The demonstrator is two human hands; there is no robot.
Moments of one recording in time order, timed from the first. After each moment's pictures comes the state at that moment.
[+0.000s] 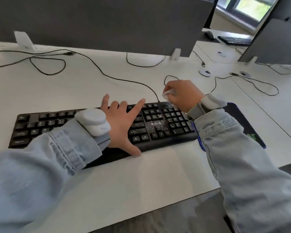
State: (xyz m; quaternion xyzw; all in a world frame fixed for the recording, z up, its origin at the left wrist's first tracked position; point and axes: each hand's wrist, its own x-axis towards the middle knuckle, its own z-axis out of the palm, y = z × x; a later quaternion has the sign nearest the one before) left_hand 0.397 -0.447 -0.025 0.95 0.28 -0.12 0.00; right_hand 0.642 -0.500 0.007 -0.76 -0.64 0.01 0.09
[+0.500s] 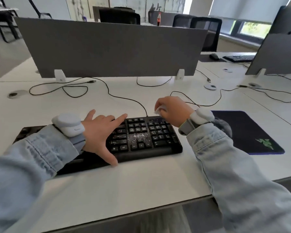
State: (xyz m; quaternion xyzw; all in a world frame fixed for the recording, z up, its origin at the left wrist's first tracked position) left_hand 0.334 -0.443 0.001 0.93 0.31 -0.19 0.02; right_hand 0.602 -0.512 -0.005 -0.71 -0.68 -0.01 0.16
